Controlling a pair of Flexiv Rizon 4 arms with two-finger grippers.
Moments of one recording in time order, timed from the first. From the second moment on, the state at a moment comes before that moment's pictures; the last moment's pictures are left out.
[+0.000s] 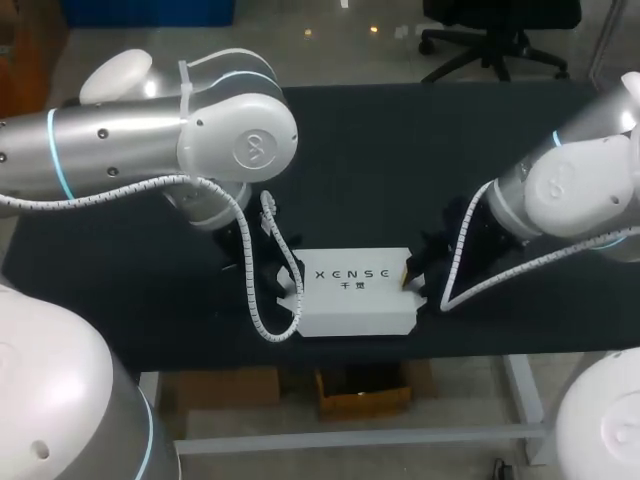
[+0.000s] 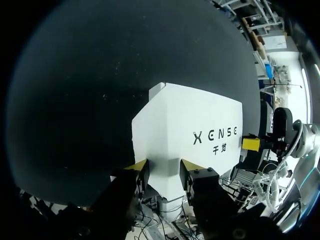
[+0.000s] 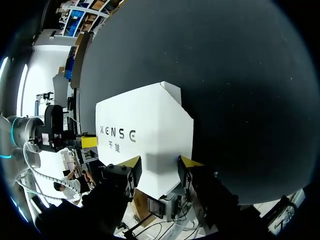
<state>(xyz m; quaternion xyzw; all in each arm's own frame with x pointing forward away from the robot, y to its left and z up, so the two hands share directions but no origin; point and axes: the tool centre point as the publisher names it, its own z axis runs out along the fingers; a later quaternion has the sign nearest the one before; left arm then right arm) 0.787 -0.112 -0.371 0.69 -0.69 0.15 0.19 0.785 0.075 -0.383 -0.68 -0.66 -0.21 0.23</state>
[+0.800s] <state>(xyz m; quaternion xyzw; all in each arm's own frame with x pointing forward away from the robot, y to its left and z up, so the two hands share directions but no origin) 0.788 -0.115 -0.374 0.68 -0.69 0.17 0.20 0.781 0.077 -0.387 -0.66 -0.67 -0.26 0.22</state>
